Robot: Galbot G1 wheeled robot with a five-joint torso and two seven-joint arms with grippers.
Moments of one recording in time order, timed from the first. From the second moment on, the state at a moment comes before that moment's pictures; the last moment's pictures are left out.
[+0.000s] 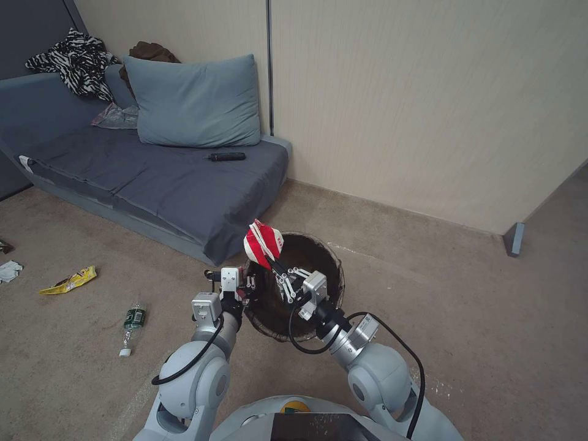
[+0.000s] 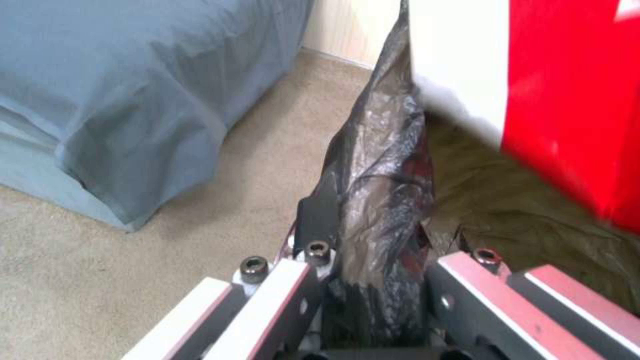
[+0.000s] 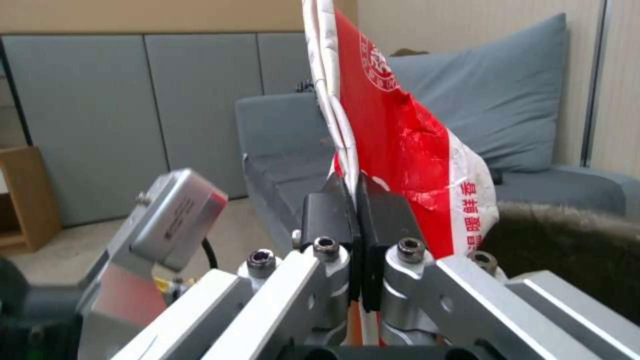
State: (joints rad) left arm 1.56 -1.48 -0.32 -2.34 -0.24 0.61 -0.17; right arm -1.45 1.28 0.13 2.18 0.23 0.05 -0.27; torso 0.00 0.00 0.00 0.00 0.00
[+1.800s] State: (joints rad) left arm 1.54 -1.48 -0.37 -2.35 -0.26 0.61 -0.18; right arm -1.52 1.27 0.17 2.11 0.16 0.09 -0.29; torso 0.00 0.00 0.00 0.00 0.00
